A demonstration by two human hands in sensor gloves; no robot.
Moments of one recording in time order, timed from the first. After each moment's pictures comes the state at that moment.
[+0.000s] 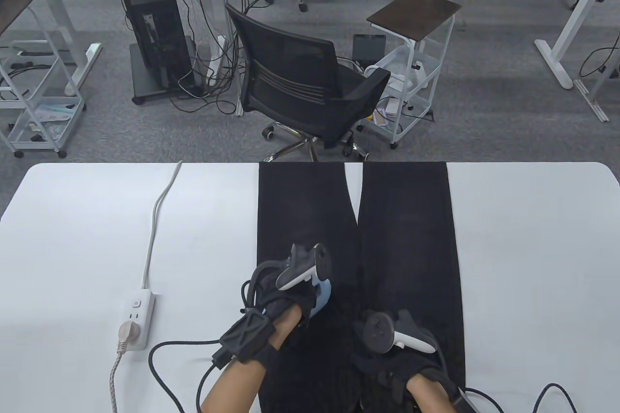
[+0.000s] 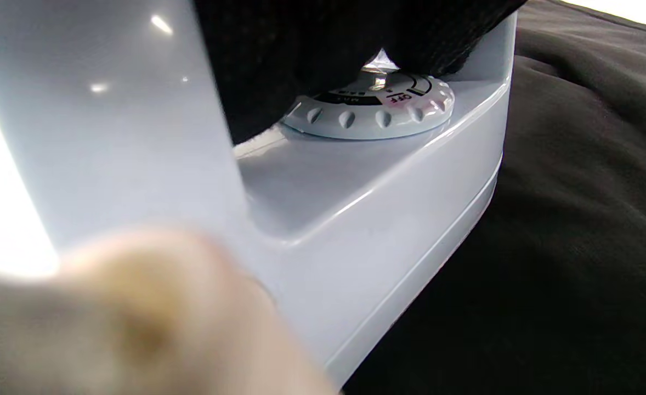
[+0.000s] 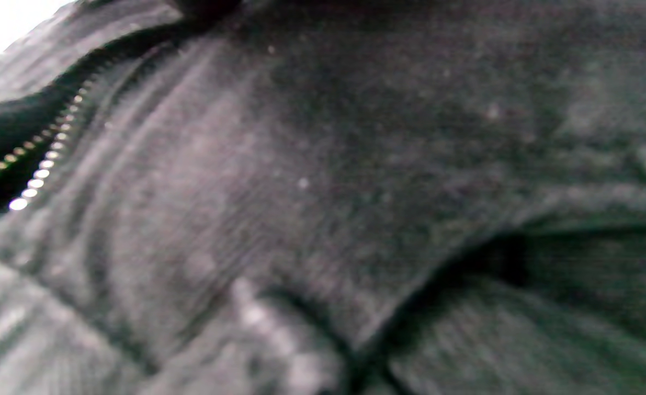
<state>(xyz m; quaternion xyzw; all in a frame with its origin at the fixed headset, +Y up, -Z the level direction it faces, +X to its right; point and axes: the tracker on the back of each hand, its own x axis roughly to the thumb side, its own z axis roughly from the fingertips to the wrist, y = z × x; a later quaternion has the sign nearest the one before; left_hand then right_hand) -0.051 -0.753 -0.392 -0.22 -0.08 -0.04 0.97 0.145 -0.821 -0.314 0.18 0.33 0.92 0.08</state>
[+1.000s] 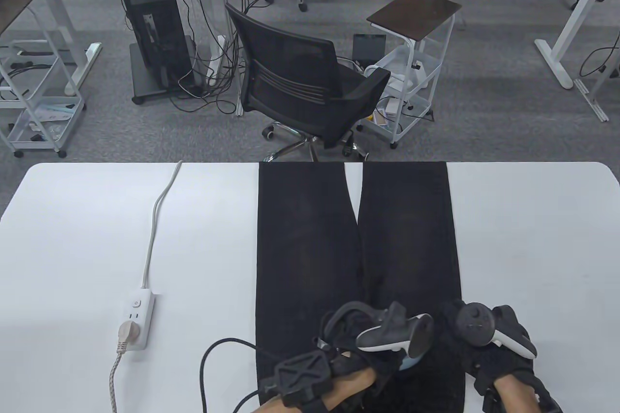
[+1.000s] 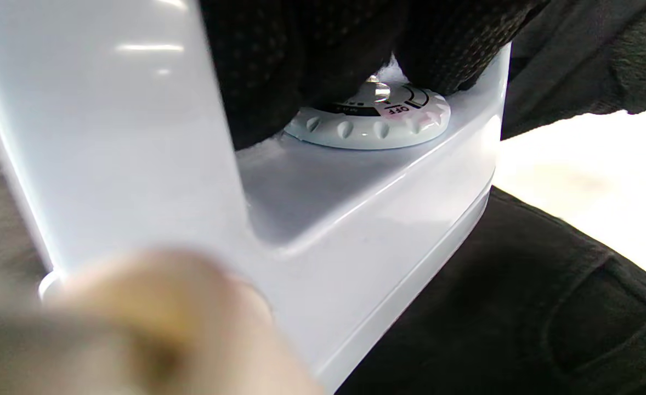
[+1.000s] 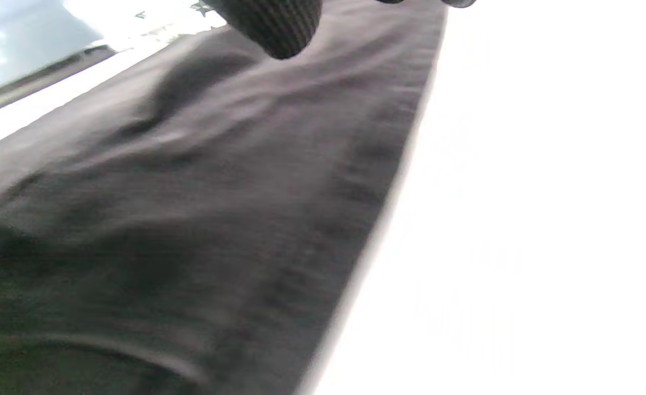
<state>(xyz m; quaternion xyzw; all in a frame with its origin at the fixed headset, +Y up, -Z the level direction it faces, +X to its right) 0.116 -0.709 -0.295 -0.14 -0.31 -0.07 0.94 0.315 -0.784 -0.315 0.07 0.21 0.97 0.10</state>
